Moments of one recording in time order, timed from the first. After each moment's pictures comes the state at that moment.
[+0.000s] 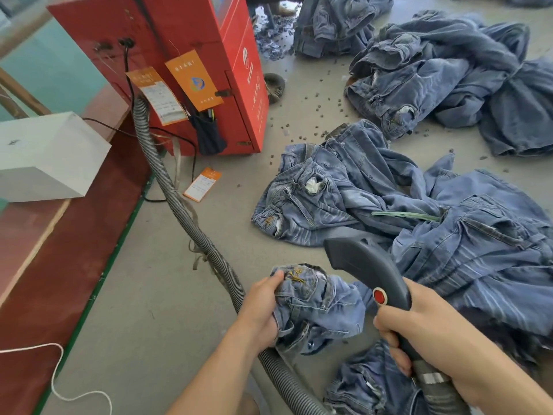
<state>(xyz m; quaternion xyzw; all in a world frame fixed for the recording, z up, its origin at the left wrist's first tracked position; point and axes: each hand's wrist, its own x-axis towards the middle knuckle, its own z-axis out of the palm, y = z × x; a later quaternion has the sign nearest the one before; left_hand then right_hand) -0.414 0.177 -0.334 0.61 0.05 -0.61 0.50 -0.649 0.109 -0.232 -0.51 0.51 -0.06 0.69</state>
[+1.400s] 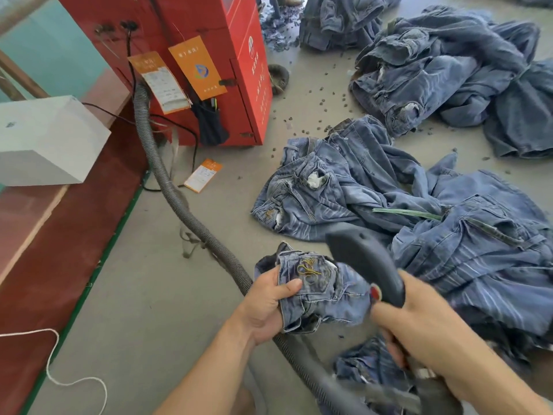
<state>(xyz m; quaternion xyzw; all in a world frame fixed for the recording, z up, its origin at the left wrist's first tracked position) -0.416 0.189 -0.334 0.46 -0.06 -0.68 0.56 -0.641 0.114 -0.240 -0.62 0.54 -0.05 0.57</state>
